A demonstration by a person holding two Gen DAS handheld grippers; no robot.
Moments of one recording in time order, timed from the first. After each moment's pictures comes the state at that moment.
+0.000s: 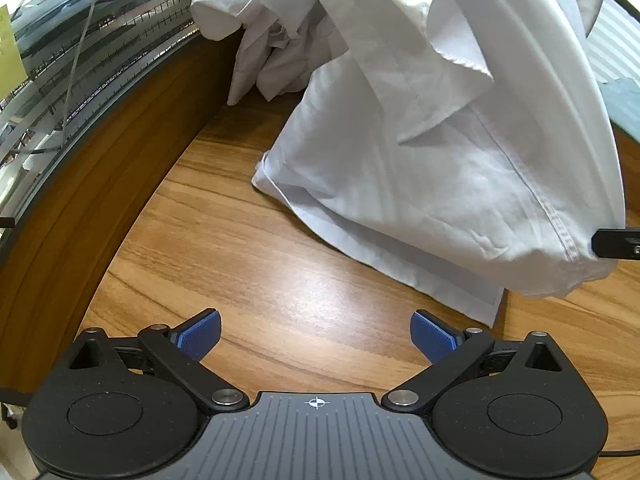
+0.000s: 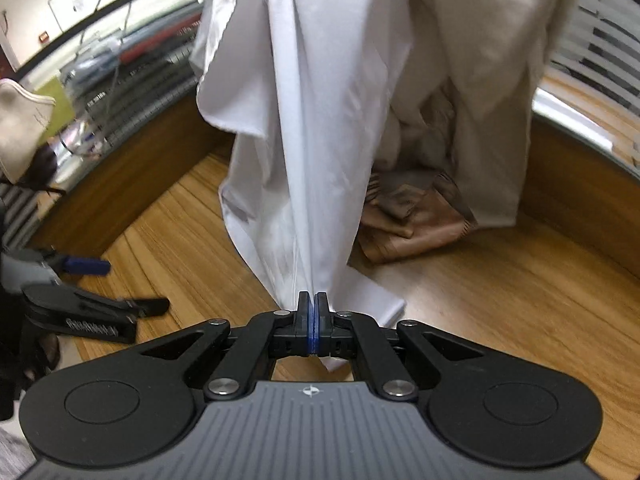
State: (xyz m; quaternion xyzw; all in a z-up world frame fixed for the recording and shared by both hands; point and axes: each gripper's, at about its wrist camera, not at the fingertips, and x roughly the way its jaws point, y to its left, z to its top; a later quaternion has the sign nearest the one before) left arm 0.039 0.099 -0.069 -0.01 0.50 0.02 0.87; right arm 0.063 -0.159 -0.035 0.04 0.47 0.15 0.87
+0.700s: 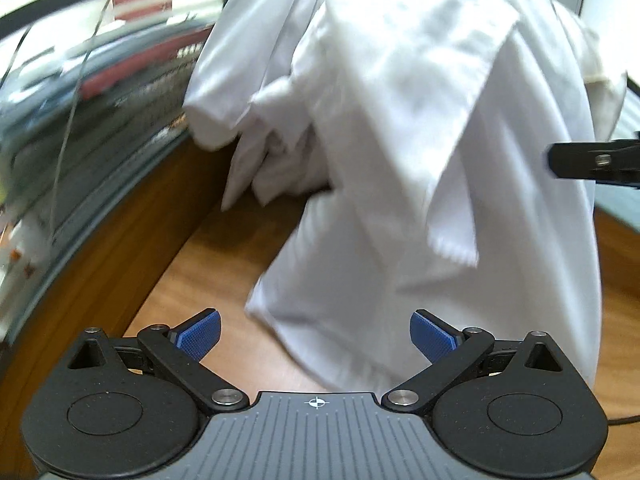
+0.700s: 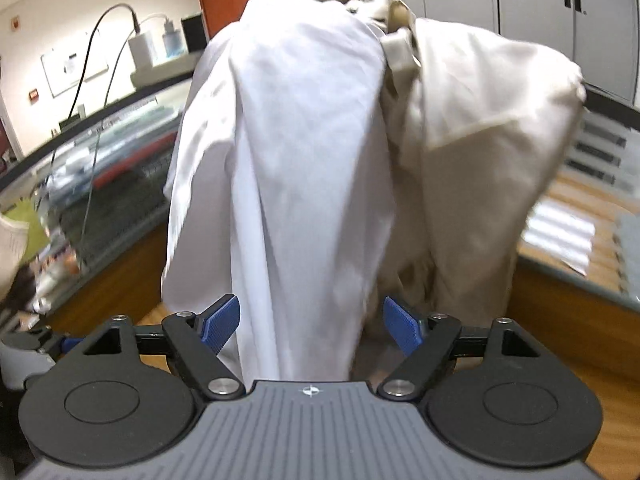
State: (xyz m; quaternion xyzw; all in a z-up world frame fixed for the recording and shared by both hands) left arm 0.116 0.103 -0.024 -0.04 0.42 0.02 0.91; right arm 0.173 -0.152 0.039 0.05 0.35 0.13 0.93
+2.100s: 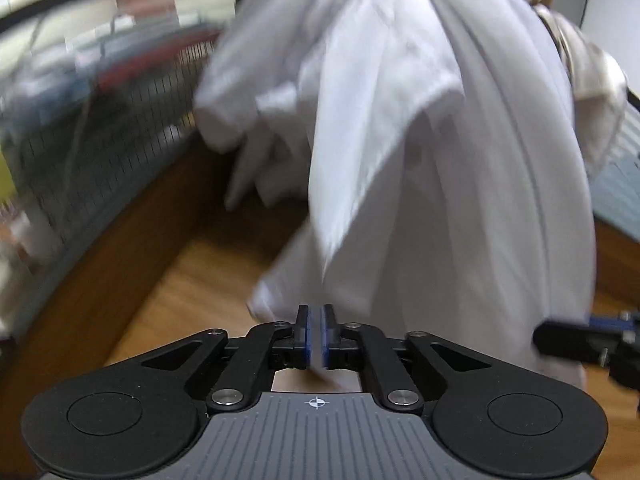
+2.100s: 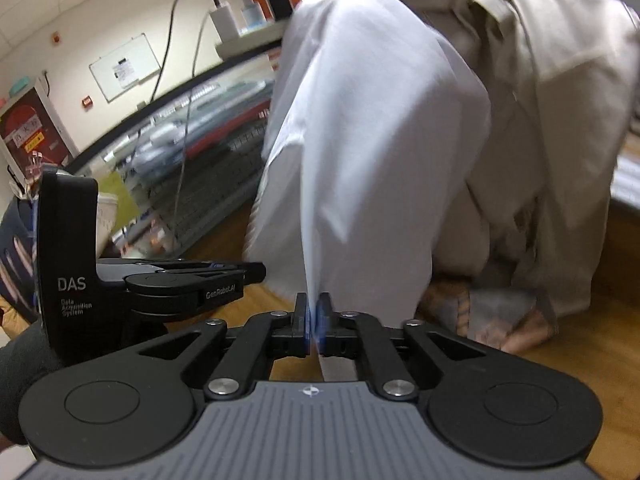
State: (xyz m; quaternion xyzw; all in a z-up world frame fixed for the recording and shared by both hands) left arm 0.100 0.115 -0.034 -0.05 0.43 0.00 0.90; right arm 0.109 -0.106 0.012 0.10 0.38 0.21 0.90
